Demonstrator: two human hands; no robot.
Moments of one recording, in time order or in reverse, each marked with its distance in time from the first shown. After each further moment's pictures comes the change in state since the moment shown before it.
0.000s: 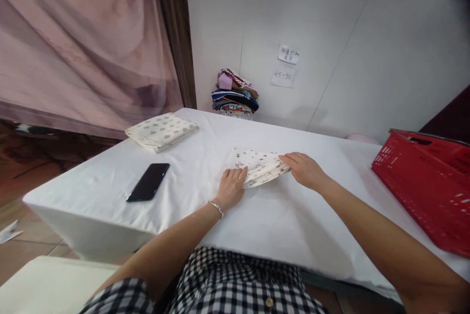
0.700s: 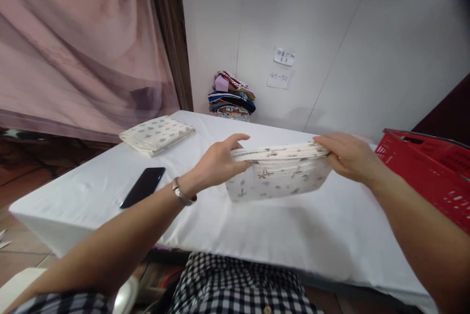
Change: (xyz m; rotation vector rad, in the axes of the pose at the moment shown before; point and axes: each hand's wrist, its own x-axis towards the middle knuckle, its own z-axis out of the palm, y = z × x) left_hand 0.043 0.003 -0.165 -0.495 -0.020 -0.086; right_hand -0.026 0.035 -0.107 -0.109 0.166 0.094
